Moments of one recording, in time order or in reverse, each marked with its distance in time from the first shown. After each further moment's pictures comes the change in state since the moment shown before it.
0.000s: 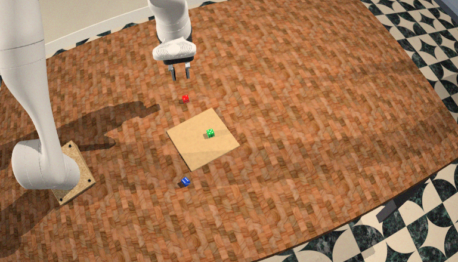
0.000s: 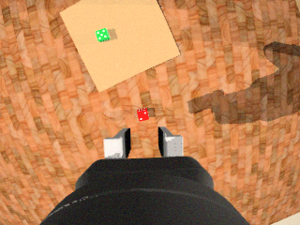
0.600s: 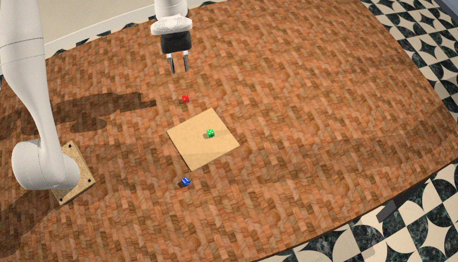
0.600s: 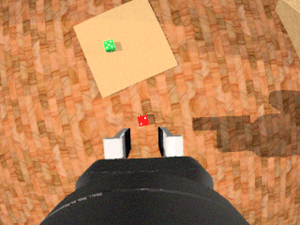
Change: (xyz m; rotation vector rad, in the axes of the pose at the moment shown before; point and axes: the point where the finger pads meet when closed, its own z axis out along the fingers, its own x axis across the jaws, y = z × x) arm 0.002 0.021 -0.004 0.233 -0.007 -0.023
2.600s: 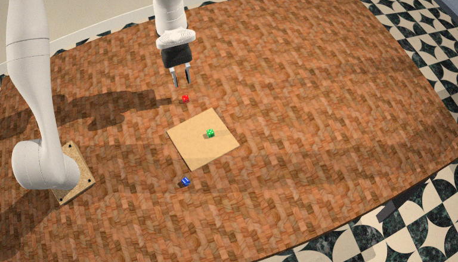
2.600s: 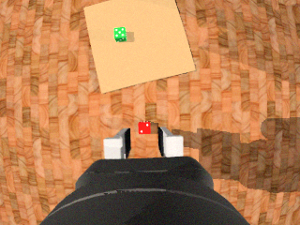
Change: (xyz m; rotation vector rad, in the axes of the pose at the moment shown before) arm -0.001 -0.003 0.051 0.052 -0.005 -0.168
